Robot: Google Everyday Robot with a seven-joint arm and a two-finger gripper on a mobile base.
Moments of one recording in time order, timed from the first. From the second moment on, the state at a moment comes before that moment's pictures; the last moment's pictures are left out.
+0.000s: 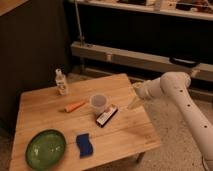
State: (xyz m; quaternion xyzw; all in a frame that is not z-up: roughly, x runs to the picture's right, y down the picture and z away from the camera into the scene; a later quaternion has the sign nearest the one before) arm 0.156 0.042 0.769 0.23 -0.18 -0.92 0.27
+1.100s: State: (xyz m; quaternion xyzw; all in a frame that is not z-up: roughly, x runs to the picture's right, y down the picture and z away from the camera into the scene) arm 0.189 0.051 0.765 0.16 -0.15 -0.77 0.60
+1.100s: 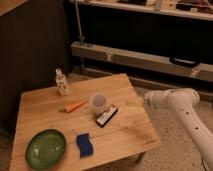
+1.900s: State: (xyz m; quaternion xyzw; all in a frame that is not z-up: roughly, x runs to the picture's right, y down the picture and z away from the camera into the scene) arm 0.233 0.045 0.798 0.02 -0.22 -0.47 0.86
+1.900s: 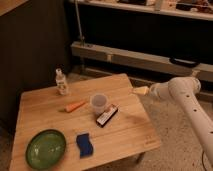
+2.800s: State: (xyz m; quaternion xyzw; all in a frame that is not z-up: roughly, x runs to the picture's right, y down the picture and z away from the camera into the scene) arm 0.261 0.047 0.814 -0.10 -0.11 -0.29 0.95
